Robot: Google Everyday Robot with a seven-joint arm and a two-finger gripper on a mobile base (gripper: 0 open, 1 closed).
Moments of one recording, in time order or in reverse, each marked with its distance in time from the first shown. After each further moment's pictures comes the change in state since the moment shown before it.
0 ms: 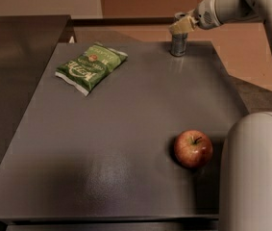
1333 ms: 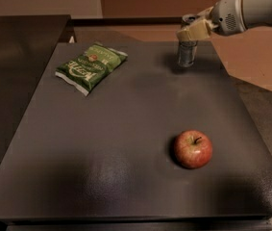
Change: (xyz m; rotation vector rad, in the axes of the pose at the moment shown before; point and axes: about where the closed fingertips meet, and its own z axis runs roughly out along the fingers) arm -0.010 0.104 -0.087 -0.119 -0.052 -0.056
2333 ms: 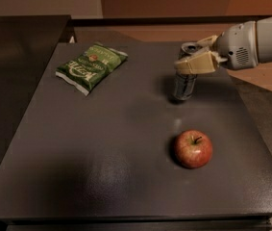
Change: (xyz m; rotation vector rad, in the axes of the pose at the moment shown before) arm 0.029 0.114 -0.035 -0.109 -0.028 0.026
